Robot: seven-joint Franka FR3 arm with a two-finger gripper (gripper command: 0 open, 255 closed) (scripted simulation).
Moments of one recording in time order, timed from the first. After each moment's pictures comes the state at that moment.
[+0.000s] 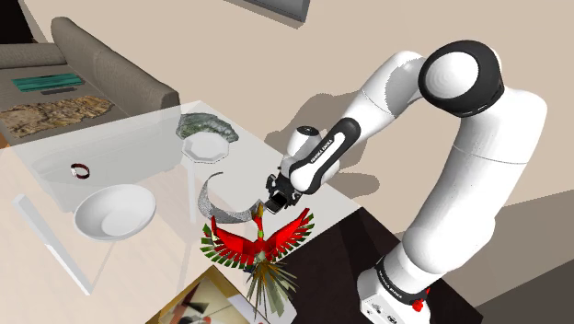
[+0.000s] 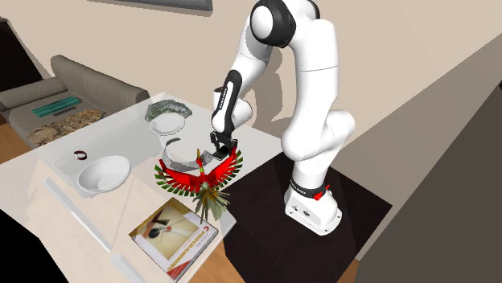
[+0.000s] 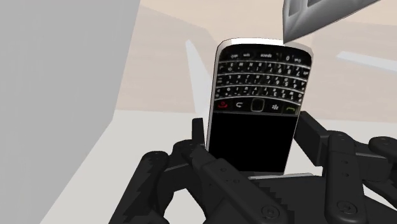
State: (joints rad) arm -0.14 0.30 0.24 -2.59 -0.13 2.93 1.38
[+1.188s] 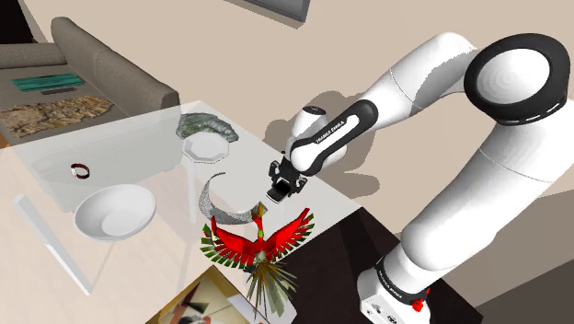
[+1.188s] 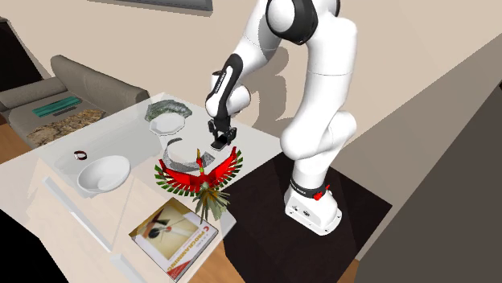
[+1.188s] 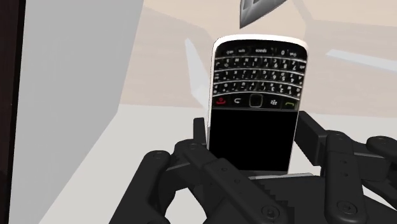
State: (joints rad) arm -0.21 0.09 0.34 -2.61 0.03 2.74 1.27
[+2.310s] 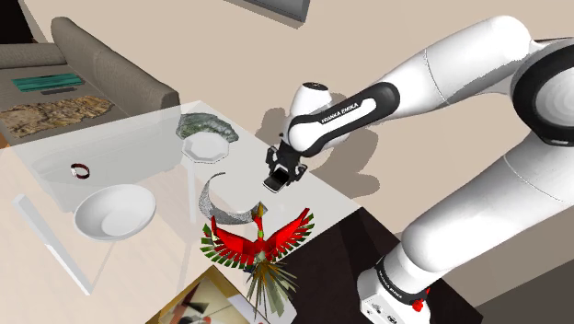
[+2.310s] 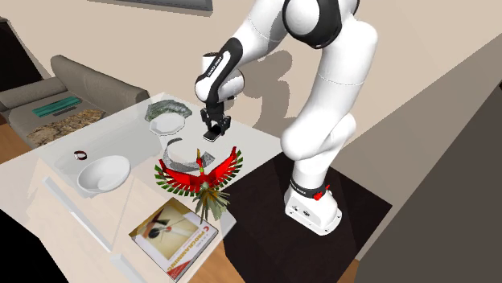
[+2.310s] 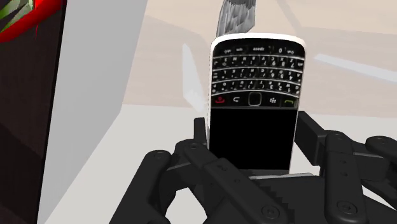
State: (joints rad) arm -0.18 -0.10 0.39 -2.57 0.13 2.52 1.27
